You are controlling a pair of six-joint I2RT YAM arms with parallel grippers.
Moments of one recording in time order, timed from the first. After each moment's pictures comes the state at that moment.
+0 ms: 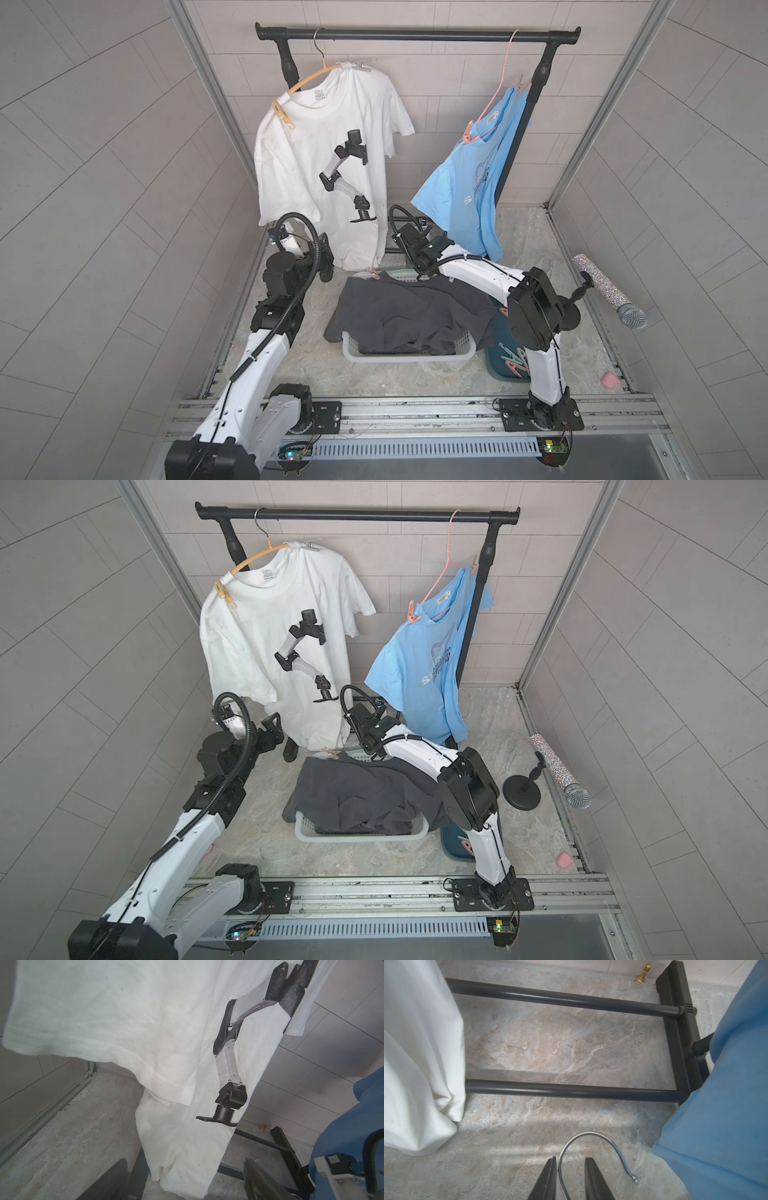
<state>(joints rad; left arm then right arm) -0.07 0.93 0.68 0.09 -0.06 -0.39 0.71 2.03 1.71 -0.72 0.55 0.60</state>
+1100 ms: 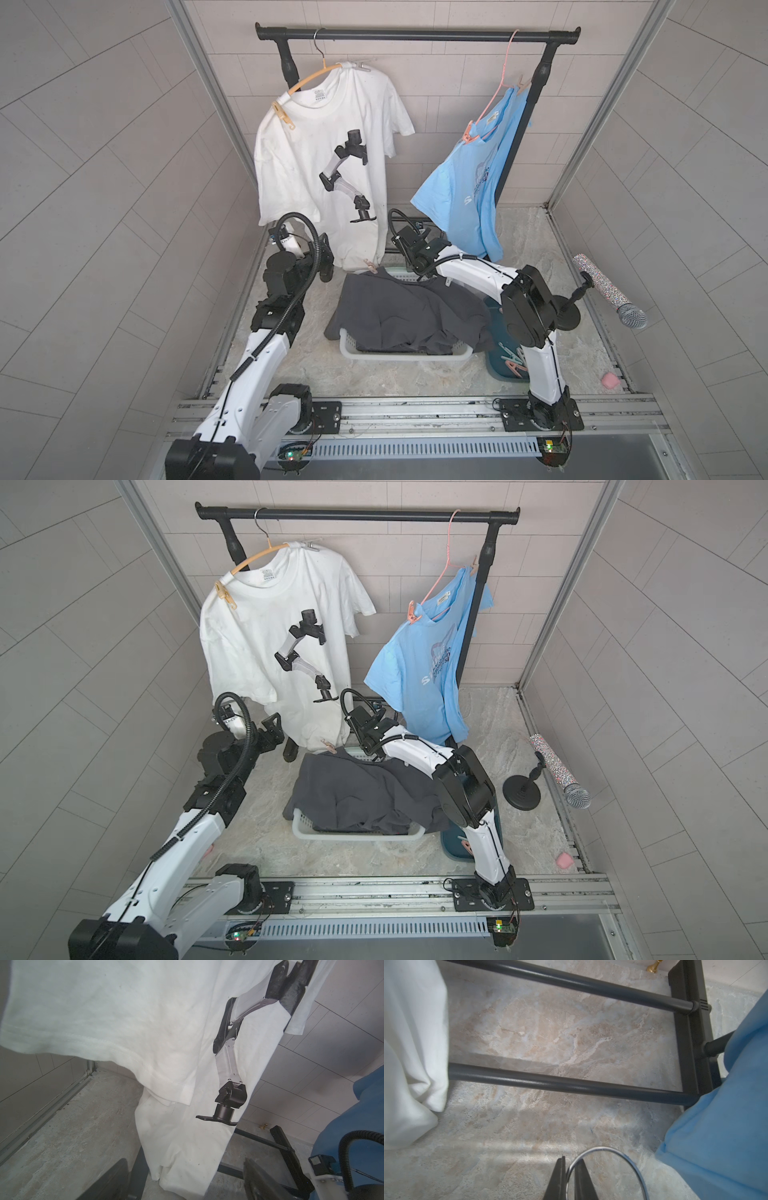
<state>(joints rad) -0.07 0.93 0.68 0.09 -0.06 -0.39 0.71 2.07 1.71 -0.70 0.54 0.55</state>
